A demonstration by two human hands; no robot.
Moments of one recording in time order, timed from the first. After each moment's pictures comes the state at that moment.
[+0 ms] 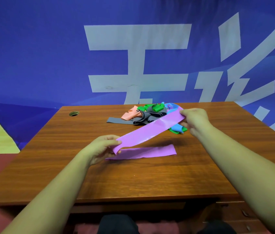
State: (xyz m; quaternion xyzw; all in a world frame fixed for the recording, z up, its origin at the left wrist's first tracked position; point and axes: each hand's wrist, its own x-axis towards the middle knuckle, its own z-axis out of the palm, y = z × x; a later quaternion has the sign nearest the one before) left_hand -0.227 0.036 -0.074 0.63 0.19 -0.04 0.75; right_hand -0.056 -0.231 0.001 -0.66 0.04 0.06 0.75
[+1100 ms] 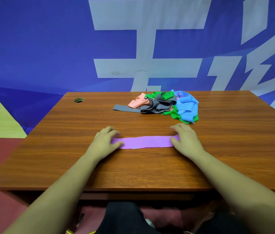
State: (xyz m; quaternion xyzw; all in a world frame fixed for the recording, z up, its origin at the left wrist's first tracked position) left_hand -0.230 0.073 -0.143 0.97 0.11 0.12 0.18; right_hand -0.069 -0.225 -0.136 -0.91 -0.33 -0.08 0.23
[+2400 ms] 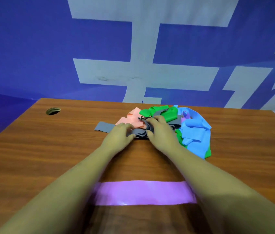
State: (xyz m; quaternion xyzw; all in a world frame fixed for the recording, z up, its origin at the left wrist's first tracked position) left_hand -0.012 0.079 -0.139 0.94 0.14 0.12 0.28; right_hand 0.070 -0.085 -0.115 -0.91 -0.34 -0.02 0.24
